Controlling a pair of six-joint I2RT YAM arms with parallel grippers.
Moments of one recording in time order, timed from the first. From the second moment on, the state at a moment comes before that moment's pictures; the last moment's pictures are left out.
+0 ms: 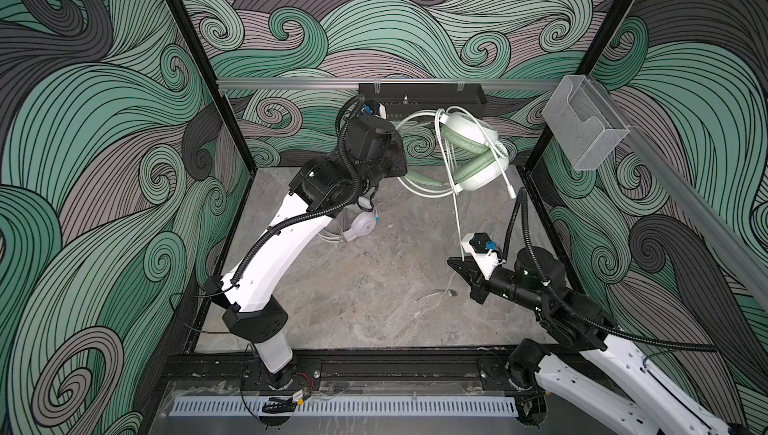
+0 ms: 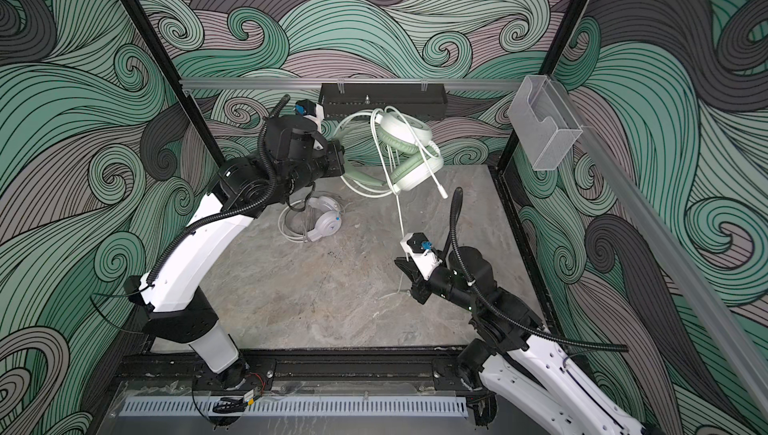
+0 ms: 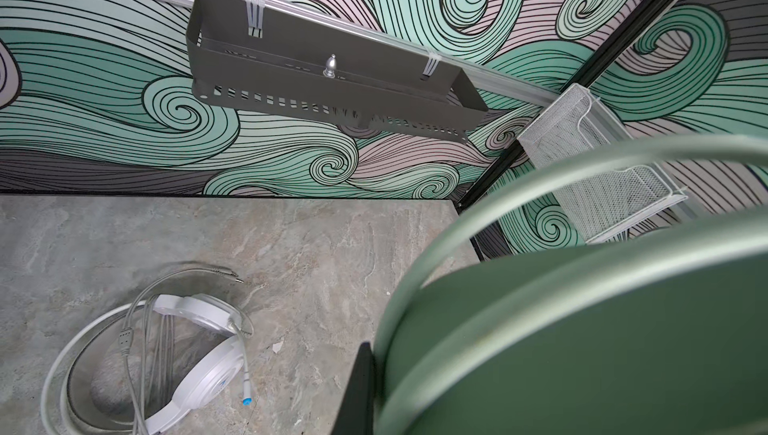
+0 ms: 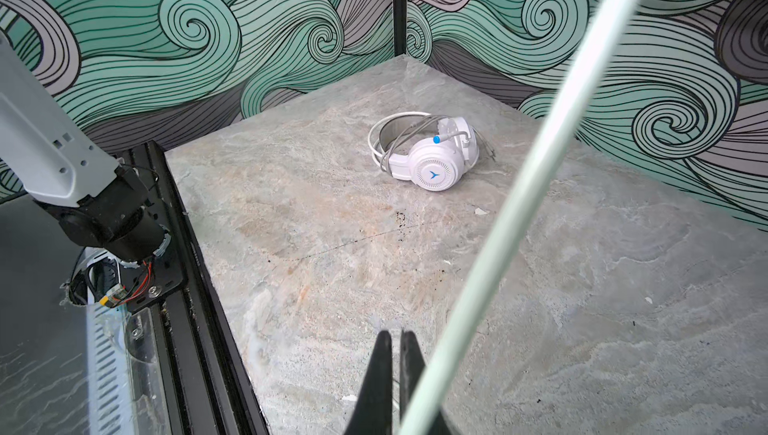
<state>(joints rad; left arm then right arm) -0.78 1.71 2.28 -0.97 -0.36 -0.56 0.72 0.63 0.79 -0.55 -0.19 -0.10</state>
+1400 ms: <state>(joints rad) -0.95 1.87 2.13 -0.82 -0.91 0.17 0.80 0.95 1.25 -0.87 -0.05 -0.06</state>
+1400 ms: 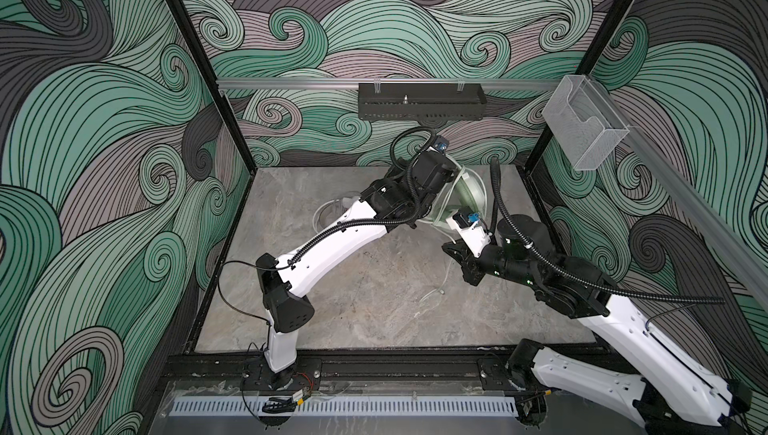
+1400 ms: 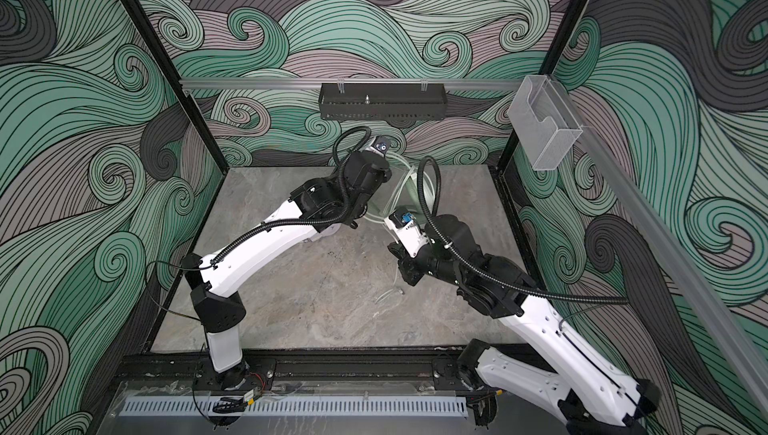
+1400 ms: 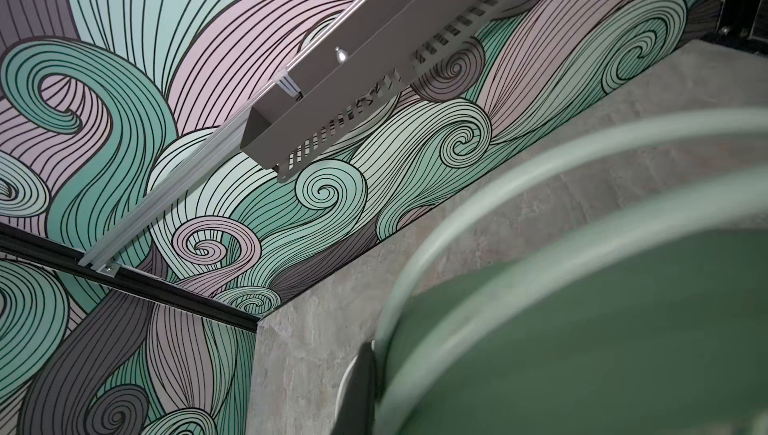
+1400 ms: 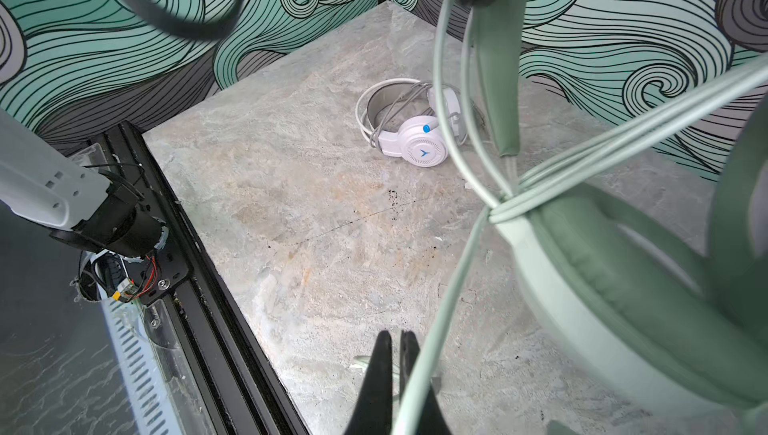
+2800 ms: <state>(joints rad) -1.03 1.73 1.98 -0.70 -1.15 0.47 0.82 1.15 1.70 -1.22 0.28 -0.48</state>
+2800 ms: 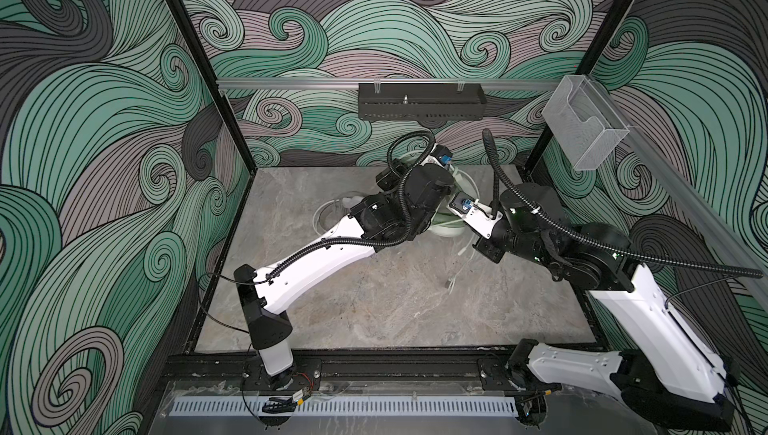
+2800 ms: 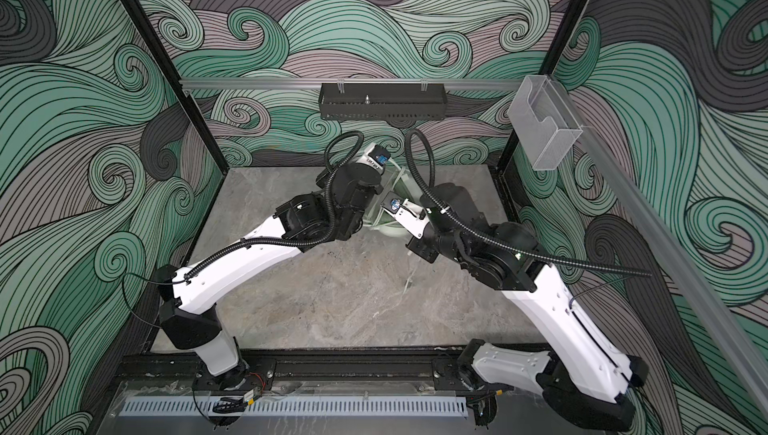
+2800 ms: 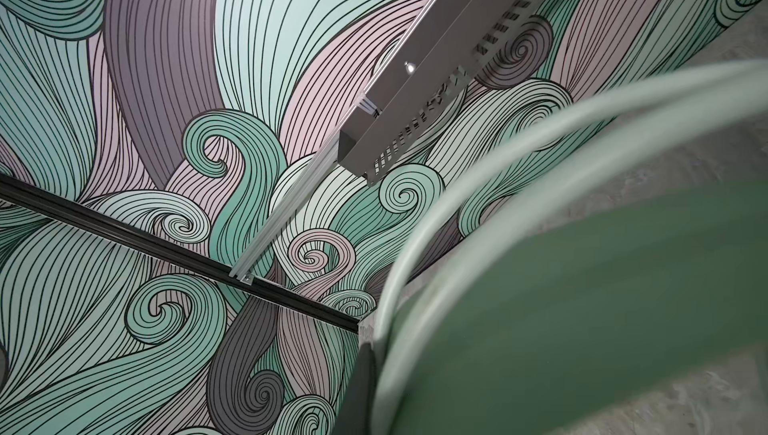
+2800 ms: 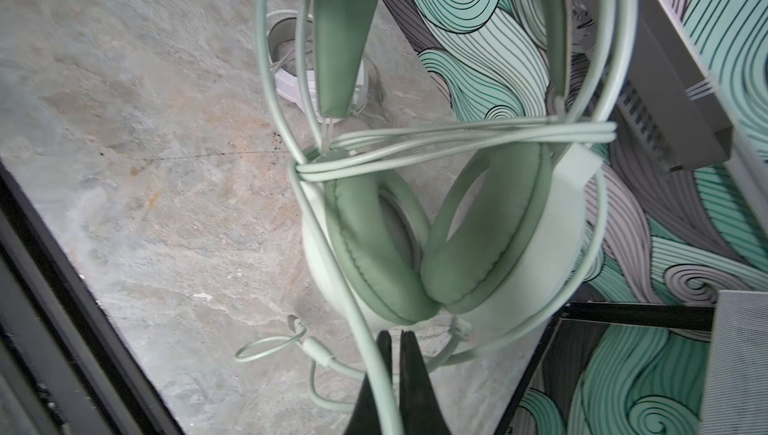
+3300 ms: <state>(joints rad) -1.08 1.69 1.95 -0.94 -0.92 0.38 0.83 1.06 1.62 -1.02 0.37 -0.66</state>
